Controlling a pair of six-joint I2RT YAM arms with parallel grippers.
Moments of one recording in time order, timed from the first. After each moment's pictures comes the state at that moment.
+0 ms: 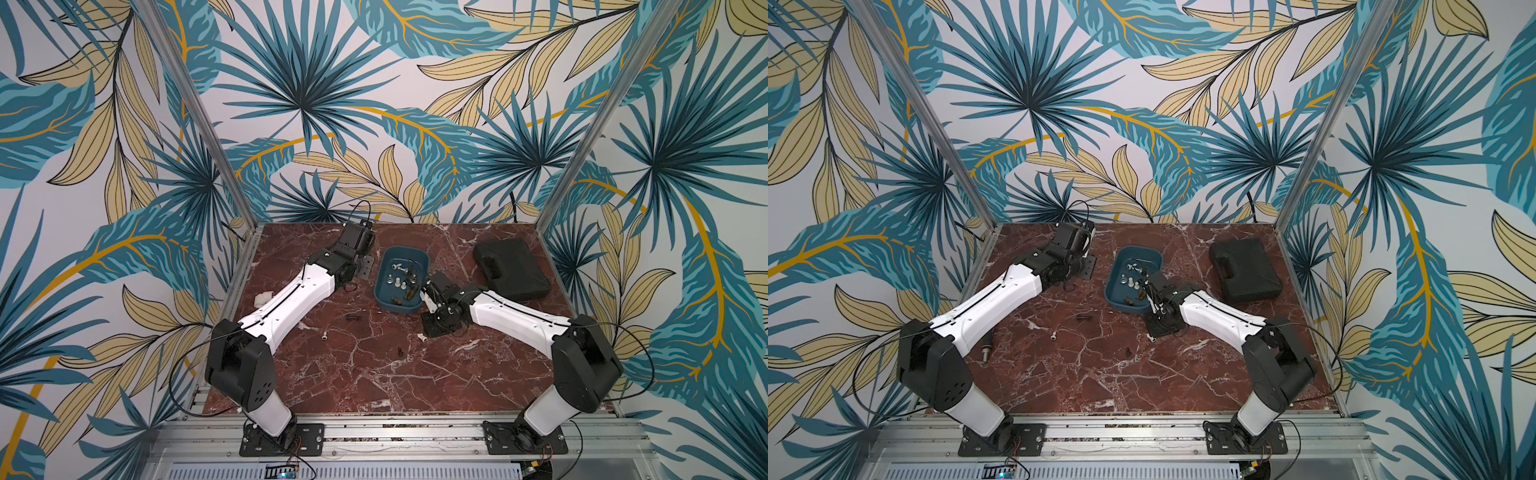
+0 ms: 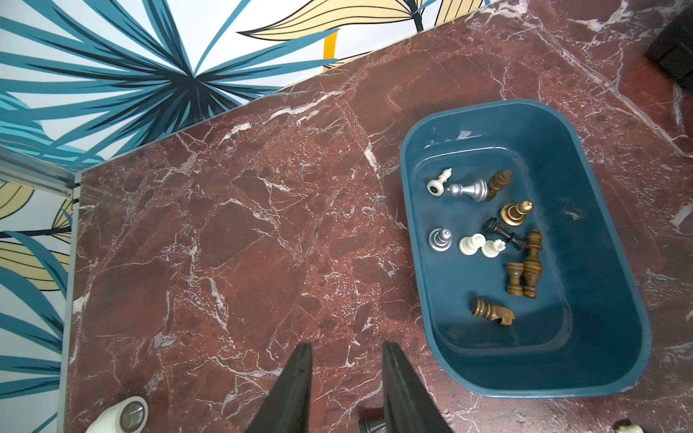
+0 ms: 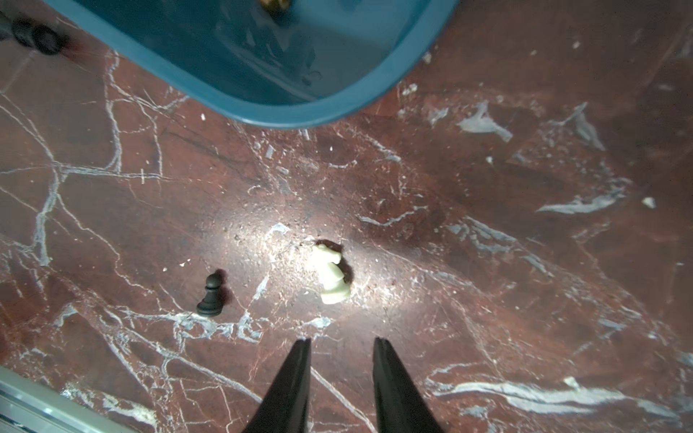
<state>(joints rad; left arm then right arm) -0.49 1.63 1.44 -0.63 -0.26 -0.09 0.64 1.67 1.12 -0.75 -0.05 0.37</state>
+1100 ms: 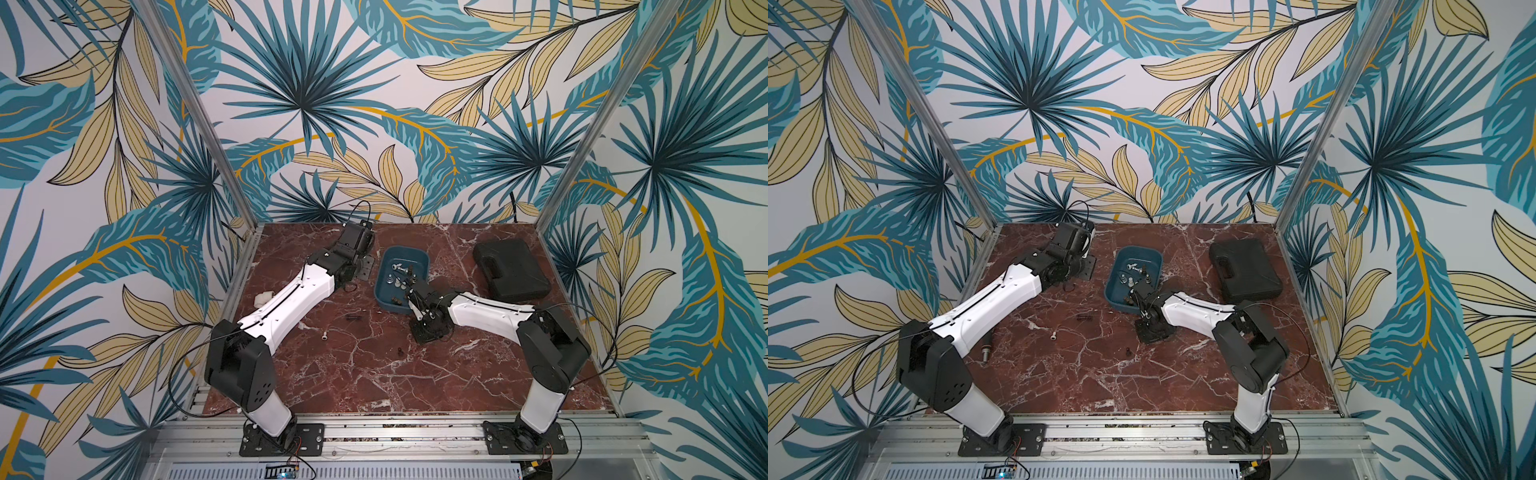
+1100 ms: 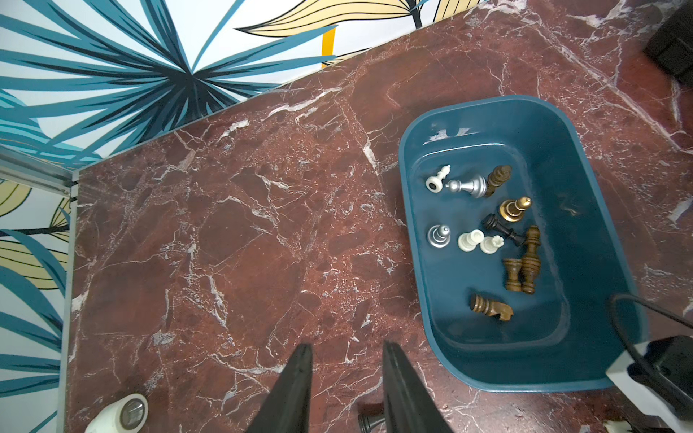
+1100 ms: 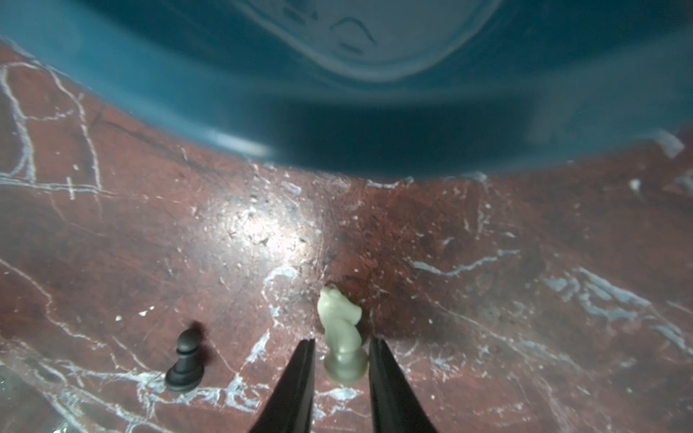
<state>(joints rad) -0.49 1.63 1.44 -0.64 -0.26 -0.09 0.69 1.82 1.15 -0.69 -0.02 0.39</state>
